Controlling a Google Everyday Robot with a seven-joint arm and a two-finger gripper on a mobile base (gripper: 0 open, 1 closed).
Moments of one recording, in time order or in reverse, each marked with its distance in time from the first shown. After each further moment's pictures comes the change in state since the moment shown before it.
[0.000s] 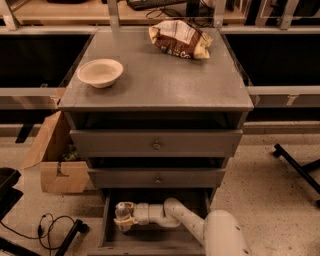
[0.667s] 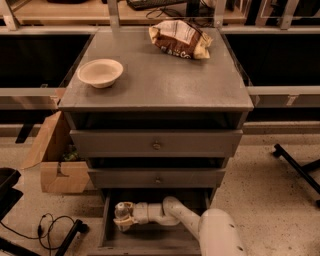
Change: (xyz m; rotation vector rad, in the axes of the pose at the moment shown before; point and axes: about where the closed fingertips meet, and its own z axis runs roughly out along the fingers) arm 0.014 -0.004 0.005 -0.024 0.041 -0.012
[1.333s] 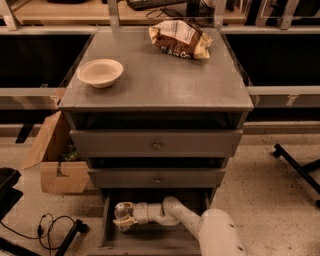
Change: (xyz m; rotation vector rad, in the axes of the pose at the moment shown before) arm 0.000 0.000 0.000 0.000 0.000 0.000
